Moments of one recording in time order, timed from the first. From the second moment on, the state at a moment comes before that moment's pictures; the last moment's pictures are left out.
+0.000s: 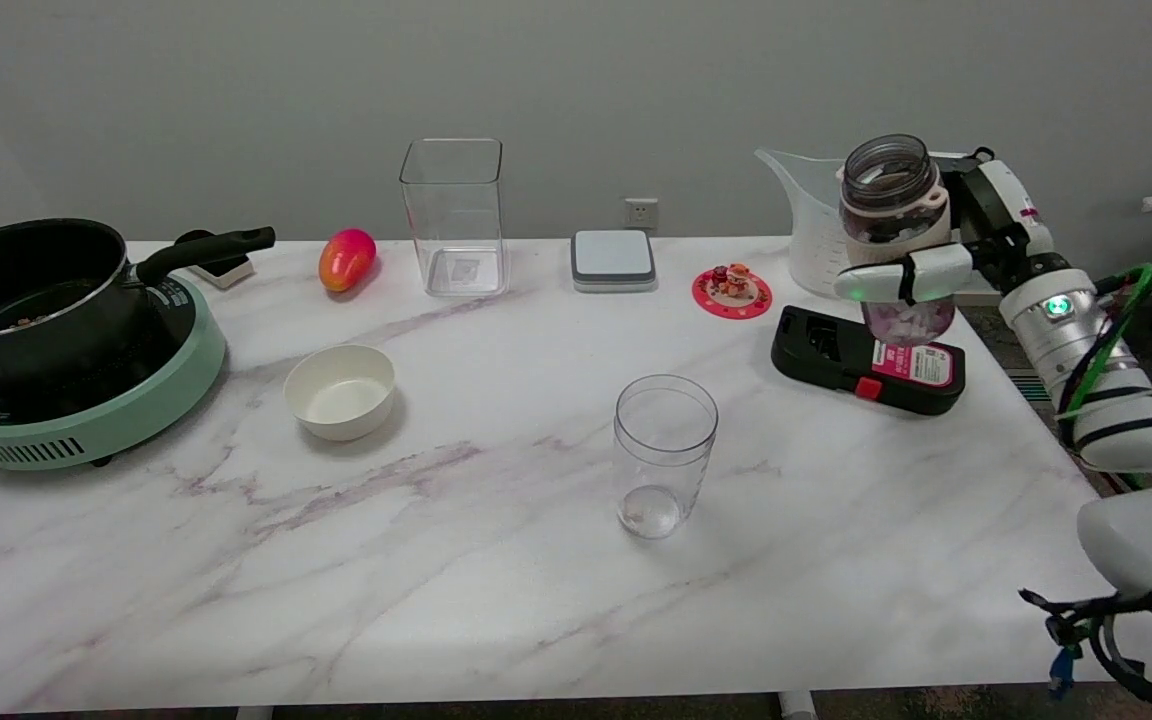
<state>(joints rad) -0.20 -1.03 -1.15 1.51 0.10 0.39 1.54</state>
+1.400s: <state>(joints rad) -0.42 -1.17 -1.15 1.83 0.01 0.47 1.13</state>
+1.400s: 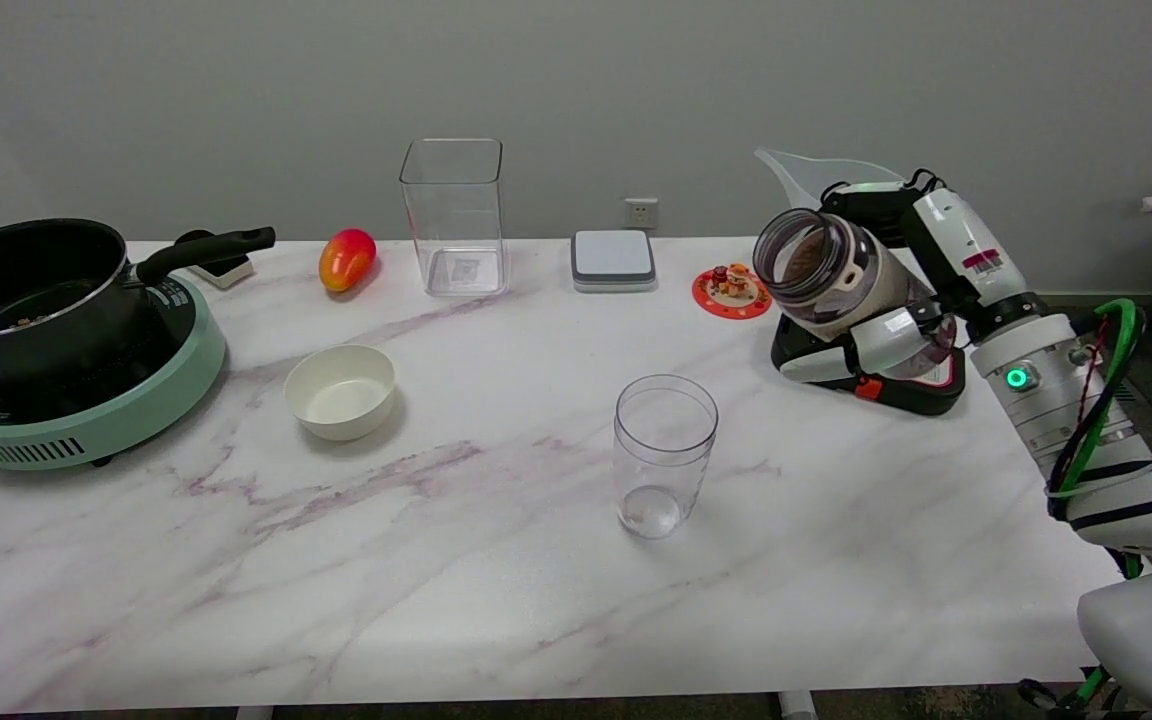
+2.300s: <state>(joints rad) -0.44 -1.18 -1.27 1.74 0.15 0.73 0.66</state>
